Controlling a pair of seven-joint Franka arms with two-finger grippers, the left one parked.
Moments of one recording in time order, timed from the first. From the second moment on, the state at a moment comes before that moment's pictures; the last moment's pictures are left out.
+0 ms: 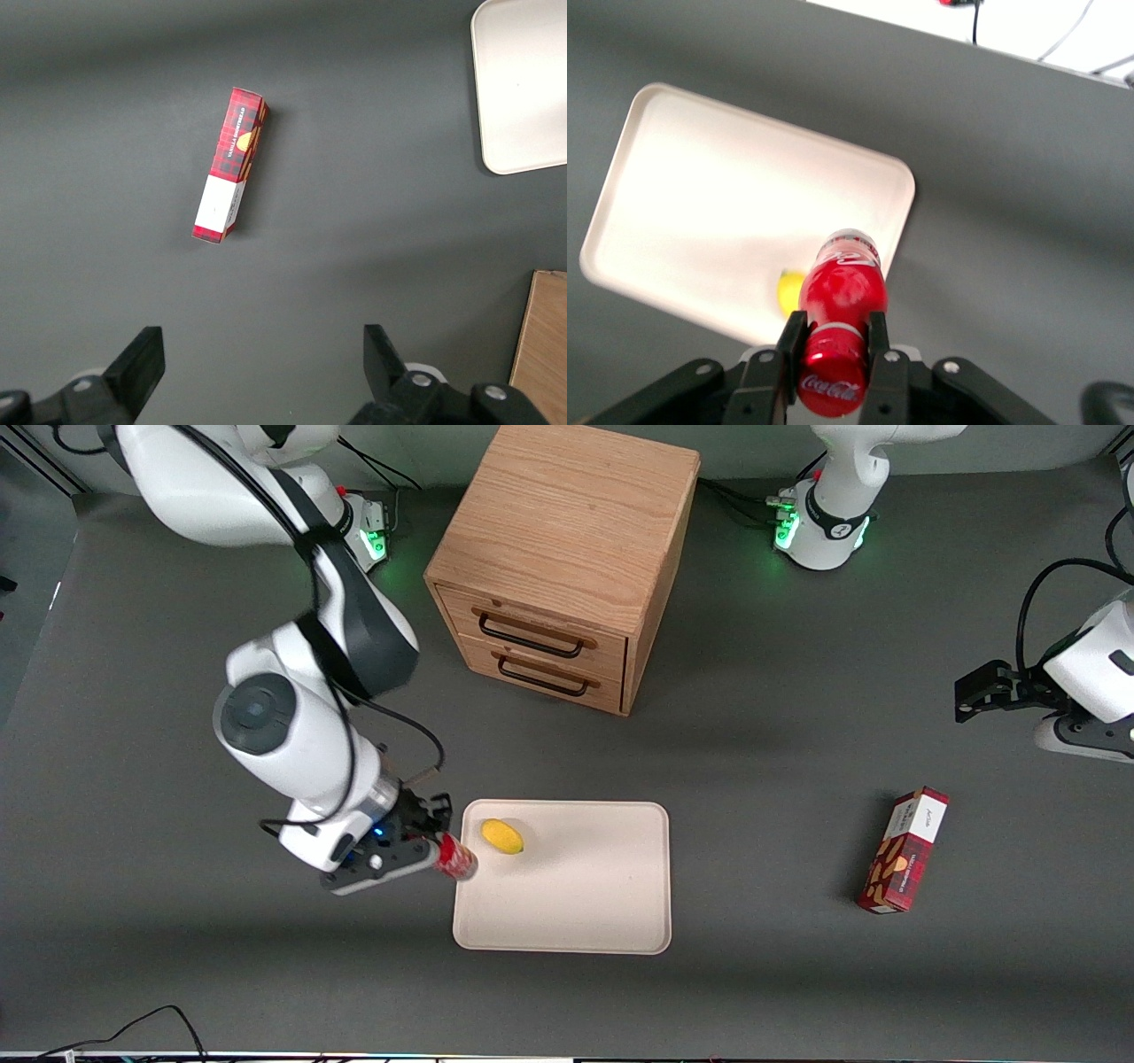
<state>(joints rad) 0.33 0.68 0.13 -1.16 -0.07 2.03 0.17</state>
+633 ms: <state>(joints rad) 0.39 0.81 0.03 -1.13 -0.08 2.22 0.21</state>
